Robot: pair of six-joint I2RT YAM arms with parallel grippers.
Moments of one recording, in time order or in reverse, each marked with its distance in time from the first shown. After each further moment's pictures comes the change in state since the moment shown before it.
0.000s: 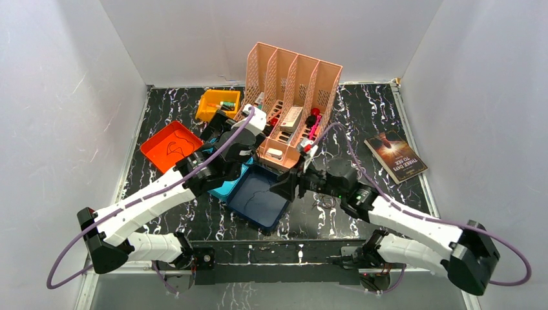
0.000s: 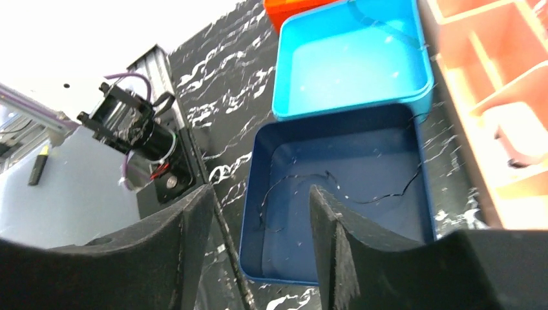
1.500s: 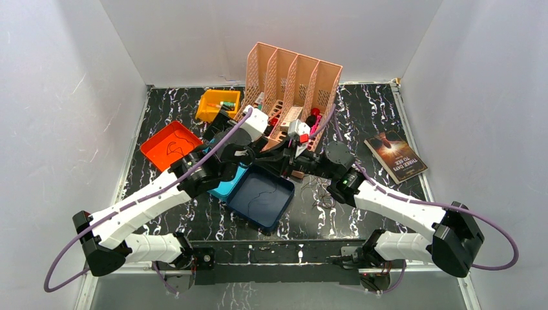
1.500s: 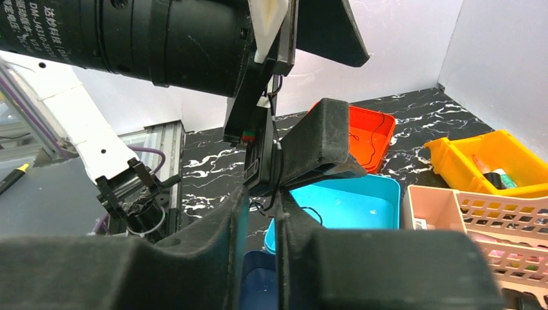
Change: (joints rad) left arm 0.005 -0.030 0.000 0.003 0.143 0.006; right arm 0.000 0.146 0.195 0.354 -0.134 -0.207
